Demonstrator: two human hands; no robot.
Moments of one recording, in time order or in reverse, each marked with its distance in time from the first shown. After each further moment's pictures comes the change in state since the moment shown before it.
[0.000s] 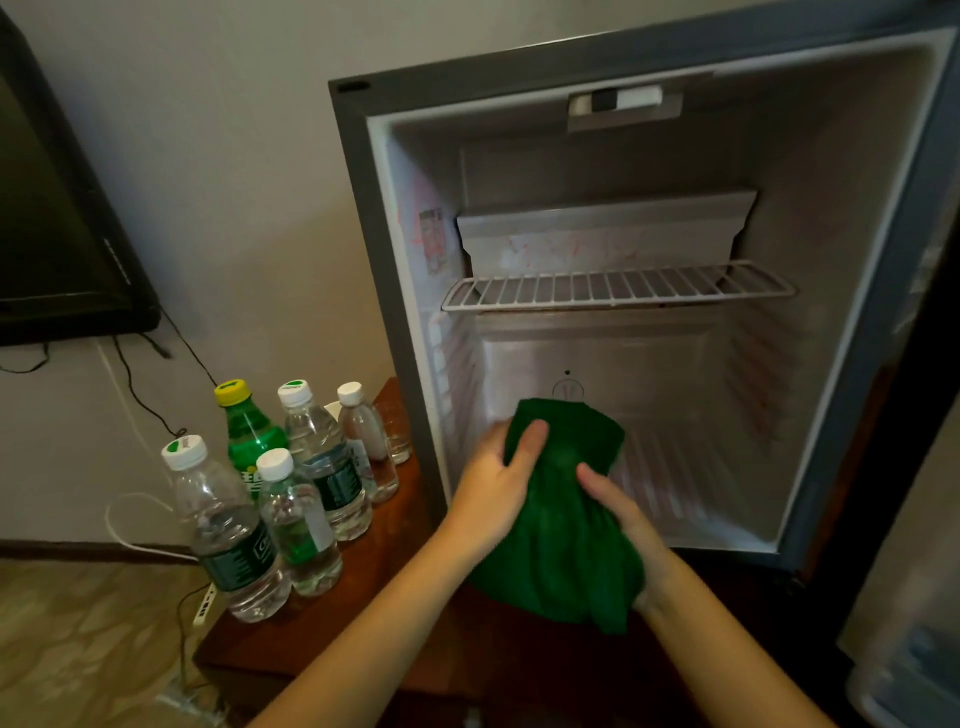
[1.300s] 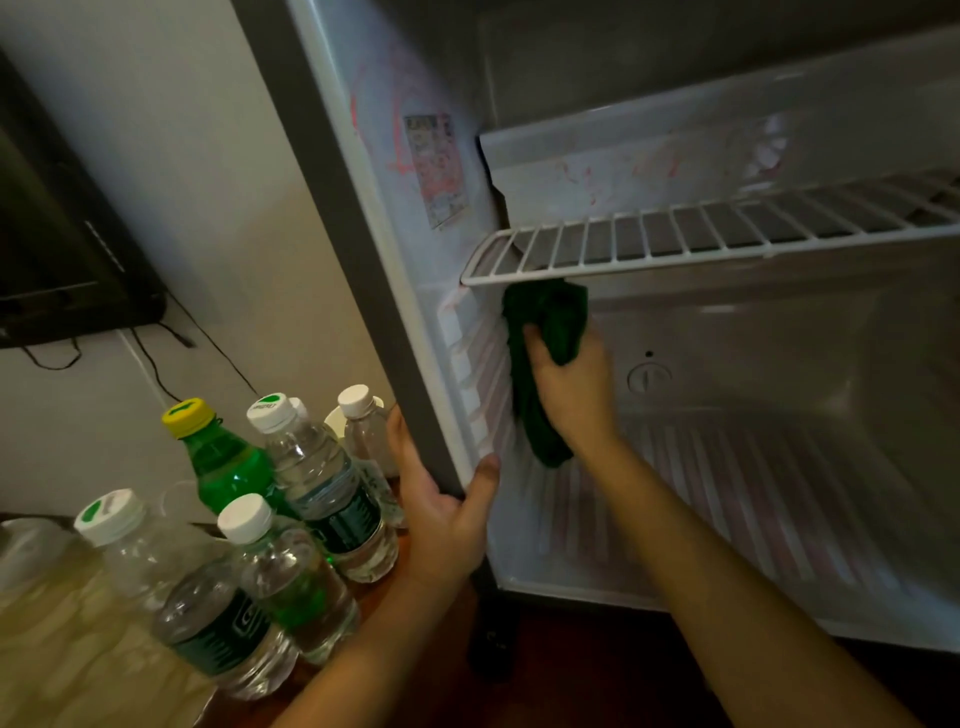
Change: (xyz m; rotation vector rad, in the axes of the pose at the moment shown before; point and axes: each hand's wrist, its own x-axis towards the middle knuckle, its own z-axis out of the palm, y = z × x) left_hand 0.077 -0.112 -0.064 0.037 0.556 0.431; right_hand 0.210 -0.033 0.012 -0.923 0.509 -0.795
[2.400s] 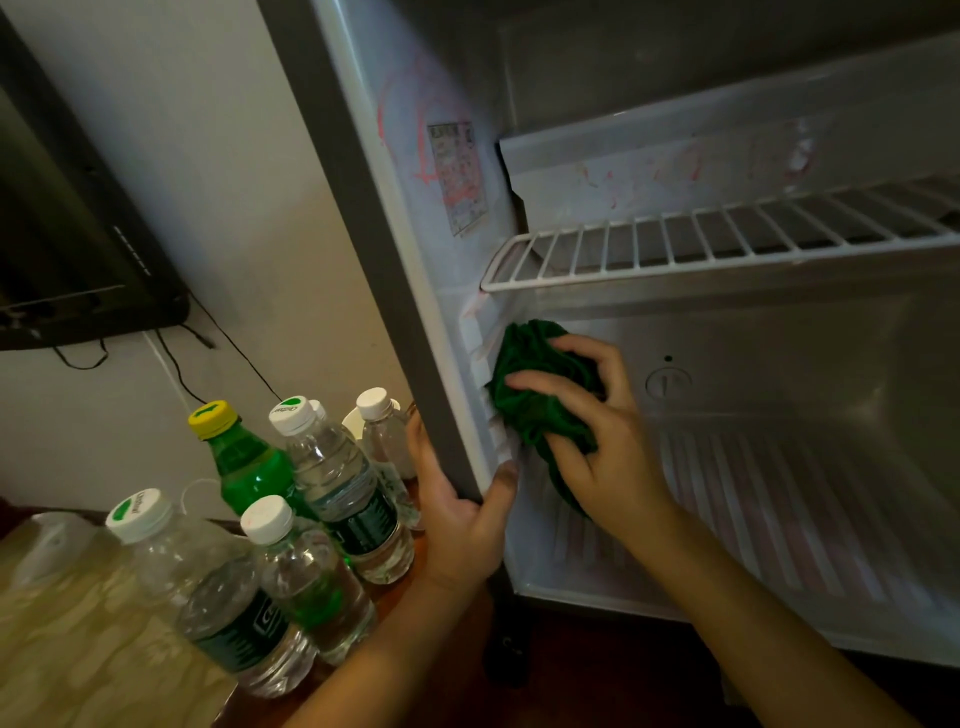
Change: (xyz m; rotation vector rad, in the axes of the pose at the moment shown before) left_hand 0.002 0.003 0.001 -0.025 0.001 0.005; right_hand -0.039 0.008 -0.028 -0.165 -0.202 -0.612
